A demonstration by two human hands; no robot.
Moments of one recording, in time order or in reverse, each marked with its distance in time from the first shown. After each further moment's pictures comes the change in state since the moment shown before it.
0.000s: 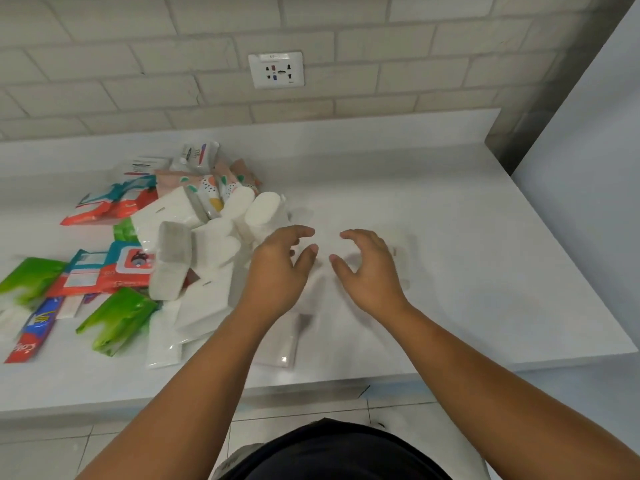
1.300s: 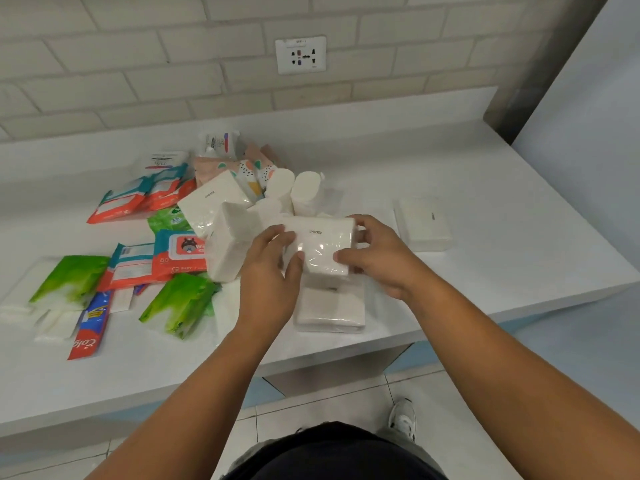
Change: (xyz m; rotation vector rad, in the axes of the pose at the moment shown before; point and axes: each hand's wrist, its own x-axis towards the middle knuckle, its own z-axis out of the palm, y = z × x) left_hand -0.055 -0.101 -0.090 -0.001 0.104 0.078; right_hand -0.039 -0.108 0.056 0.553 -0.208 0.466
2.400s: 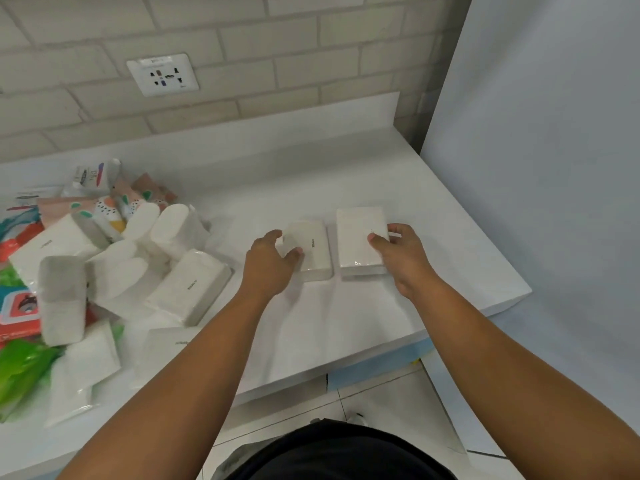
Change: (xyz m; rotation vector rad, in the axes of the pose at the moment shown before) left_hand 0.077 0.117 0.224 0.093 -0.361 -0.306; right_hand 0.040 0.058 -0.273 0.168 0.458 0.053
